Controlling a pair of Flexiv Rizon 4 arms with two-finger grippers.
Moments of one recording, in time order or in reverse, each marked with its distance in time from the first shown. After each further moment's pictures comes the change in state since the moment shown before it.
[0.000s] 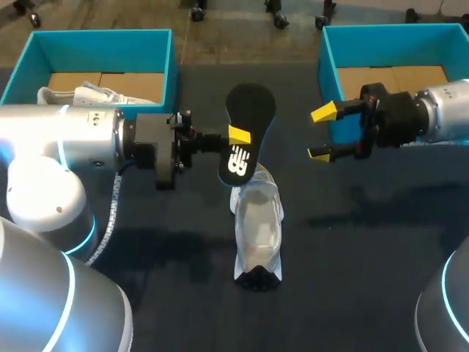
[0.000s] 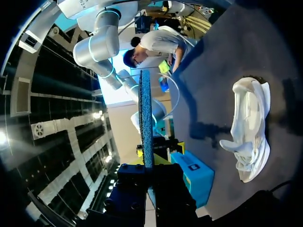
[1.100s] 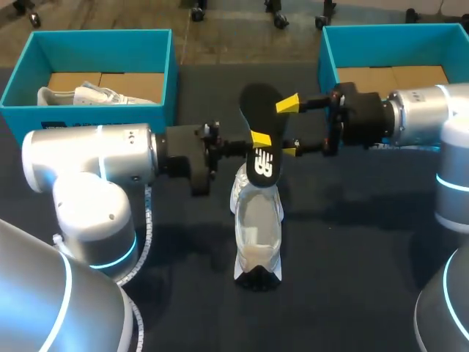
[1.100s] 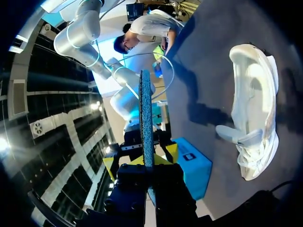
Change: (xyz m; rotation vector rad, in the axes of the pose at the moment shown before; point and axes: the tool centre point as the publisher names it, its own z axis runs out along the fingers) left arm 0.047 0.031 0.041 -0.119 0.016 0.039; right arm 0.010 0.025 0.056 -0.125 0.007 0.037
